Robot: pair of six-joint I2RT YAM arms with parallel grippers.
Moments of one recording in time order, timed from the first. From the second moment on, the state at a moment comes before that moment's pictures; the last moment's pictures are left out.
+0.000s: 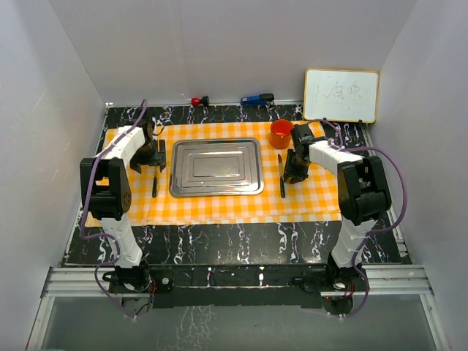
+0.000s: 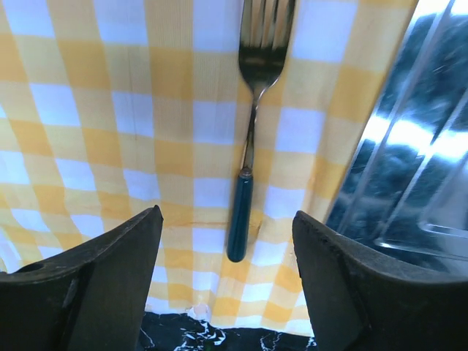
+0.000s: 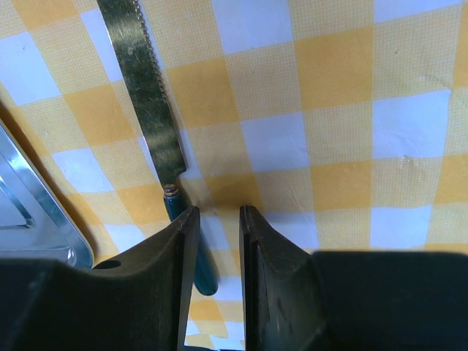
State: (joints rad) left arm -0.05 1.93 1.48 -0.92 -0.19 -0.14; right arm 0.21 1.86 1.23 -0.60 -0.06 0.44
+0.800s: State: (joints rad) left arm -0.05 1.94 1.60 -0.94 -0.08 -0.22; right arm 0.22 1.79 1.20 -0.63 -0.12 0.48
